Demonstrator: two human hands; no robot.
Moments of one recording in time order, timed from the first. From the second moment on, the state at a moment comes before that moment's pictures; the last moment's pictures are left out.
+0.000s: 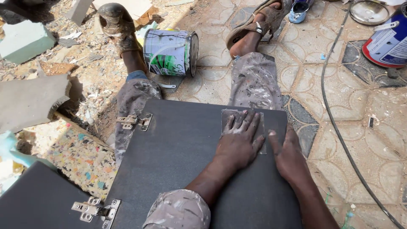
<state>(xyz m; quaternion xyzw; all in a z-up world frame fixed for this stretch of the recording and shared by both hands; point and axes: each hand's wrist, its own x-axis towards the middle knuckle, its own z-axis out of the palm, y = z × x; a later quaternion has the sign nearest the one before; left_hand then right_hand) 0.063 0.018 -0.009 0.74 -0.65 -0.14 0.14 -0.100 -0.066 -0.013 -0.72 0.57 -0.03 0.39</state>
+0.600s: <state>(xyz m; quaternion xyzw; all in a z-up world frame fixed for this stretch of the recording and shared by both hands) 0.070 0.205 0.035 0.87 -0.45 -0.11 0.17 -0.027 -0.114 -0.044 -0.93 0.35 0.00 0.09</state>
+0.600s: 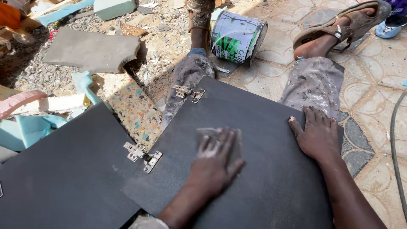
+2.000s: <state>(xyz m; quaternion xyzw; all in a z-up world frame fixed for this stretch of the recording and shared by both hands) 0.036 0.406 0.040 0.96 -0.23 0.09 0.11 0.039 0.170 0.014 -0.98 -0.11 -0.07 0.14</state>
